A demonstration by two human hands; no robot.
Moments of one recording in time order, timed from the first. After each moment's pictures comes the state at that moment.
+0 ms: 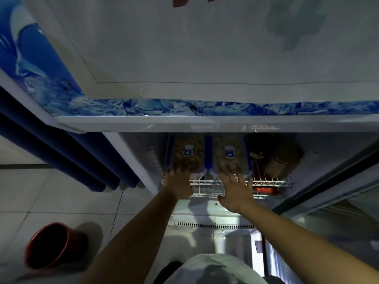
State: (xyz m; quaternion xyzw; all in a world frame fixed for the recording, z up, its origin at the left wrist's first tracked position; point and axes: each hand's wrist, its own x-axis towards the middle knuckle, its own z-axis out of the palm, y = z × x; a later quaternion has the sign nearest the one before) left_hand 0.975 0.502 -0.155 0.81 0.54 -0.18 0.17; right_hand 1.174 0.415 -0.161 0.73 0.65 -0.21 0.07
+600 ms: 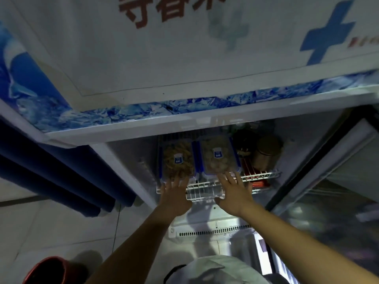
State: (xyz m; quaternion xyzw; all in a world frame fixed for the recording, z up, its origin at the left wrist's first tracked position) left_hand 0.972 0.461 -0.148 0.81 0.54 -0.13 0.19; right_hand 1.177 0.382 -0.154 0.76 0.60 -0.26 -0.02
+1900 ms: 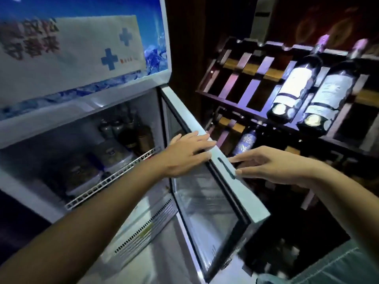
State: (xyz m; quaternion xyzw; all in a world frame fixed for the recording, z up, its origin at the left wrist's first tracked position) left_hand 1.059 0.166 0.106 0.98 -0.06 -0.02 0.21; right_hand 1.132 -0.083 0.136 0.81 0.39 -0.32 -0.30
